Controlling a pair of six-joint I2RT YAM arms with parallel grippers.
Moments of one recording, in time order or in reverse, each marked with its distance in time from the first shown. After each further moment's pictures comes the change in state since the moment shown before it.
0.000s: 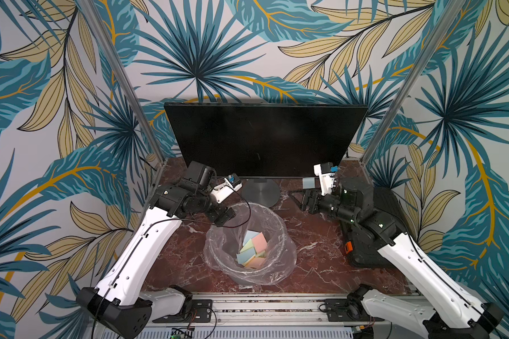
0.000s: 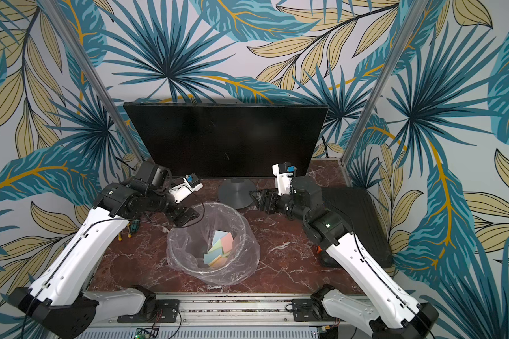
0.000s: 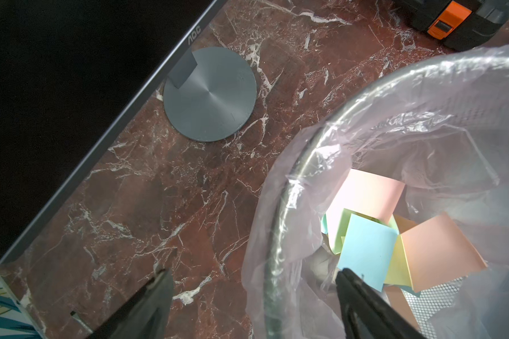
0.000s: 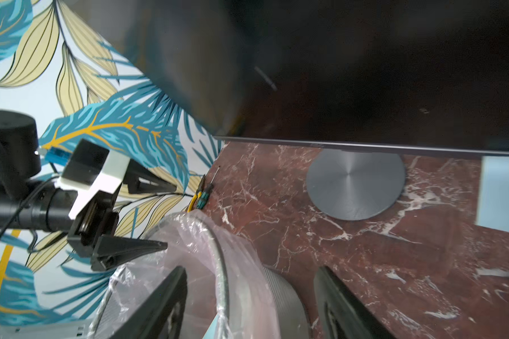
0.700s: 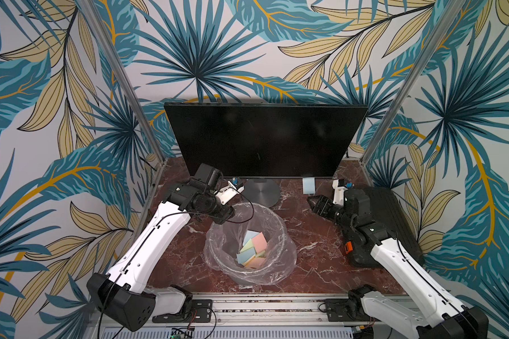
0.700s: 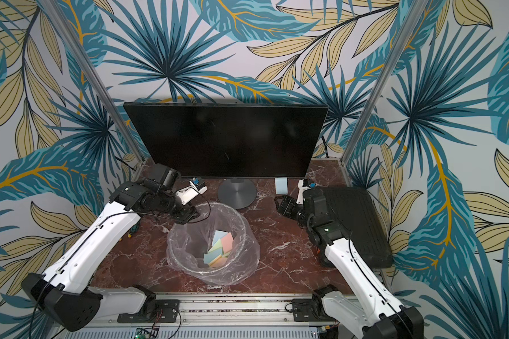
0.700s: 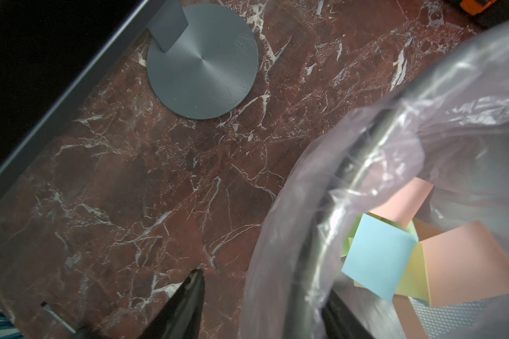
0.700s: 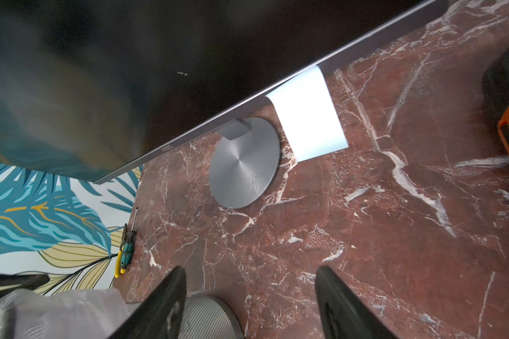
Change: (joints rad) left arm -0.023 0.057 -0.053 0.024 -0.027 -0.049; right arm -0.266 -0.006 -0.332 0.147 0.043 0.133
